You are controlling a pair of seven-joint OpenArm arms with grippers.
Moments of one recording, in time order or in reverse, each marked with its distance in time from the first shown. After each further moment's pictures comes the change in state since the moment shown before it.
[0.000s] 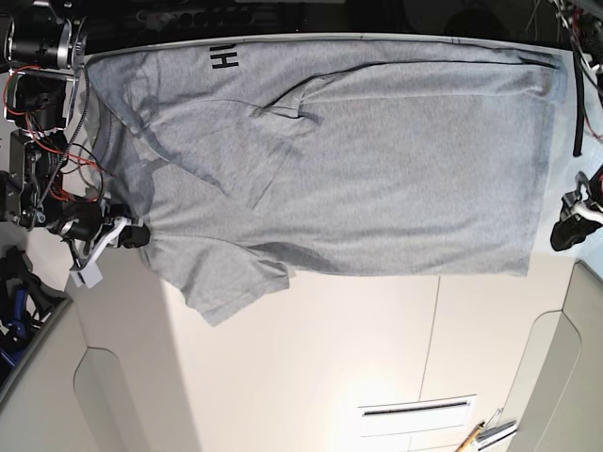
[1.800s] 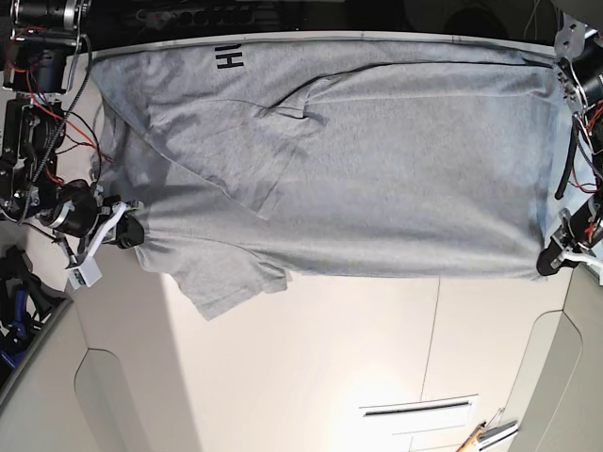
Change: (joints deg) left arm -21.7 -2.5 7.4 -36.8 2.4 -4.6 -6.8; right arm -9.8 -0.3 2.1 25.8 -1.0 -1.7 -5.1
